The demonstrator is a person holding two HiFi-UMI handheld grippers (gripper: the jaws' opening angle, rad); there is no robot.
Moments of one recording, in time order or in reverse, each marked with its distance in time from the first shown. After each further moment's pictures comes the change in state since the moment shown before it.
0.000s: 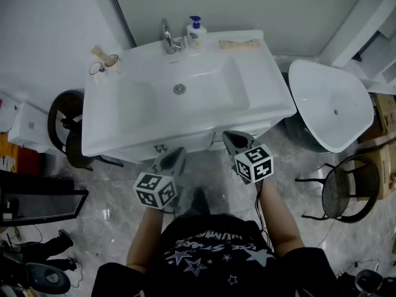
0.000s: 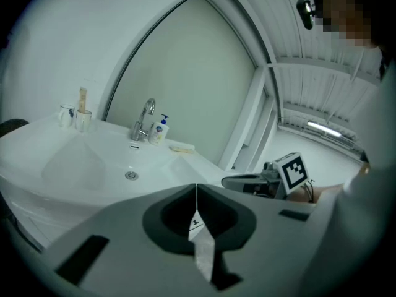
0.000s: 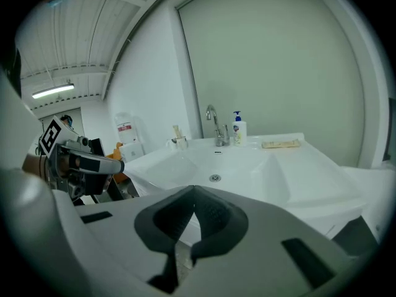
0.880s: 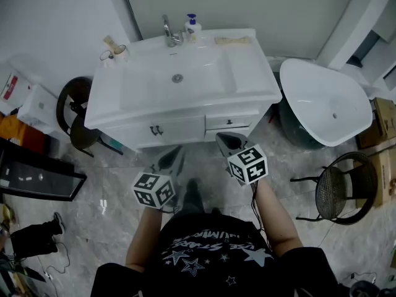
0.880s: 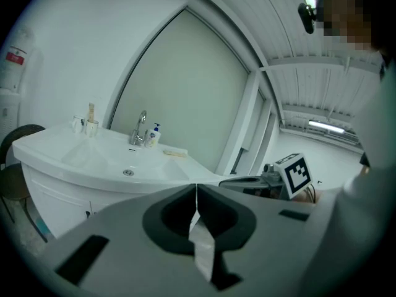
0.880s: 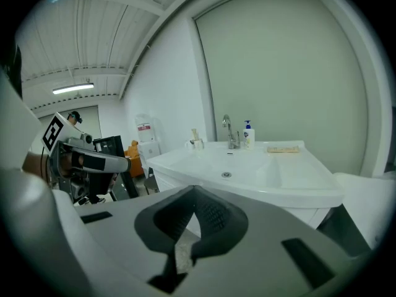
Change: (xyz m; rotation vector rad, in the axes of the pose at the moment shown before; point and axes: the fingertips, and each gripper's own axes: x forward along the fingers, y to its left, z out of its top) left arm -0.065 -0.119 -0.040 0.014 -0.083 0.073; right arm -0.116 0.051 -0.033 -0.077 -0.028 0.093
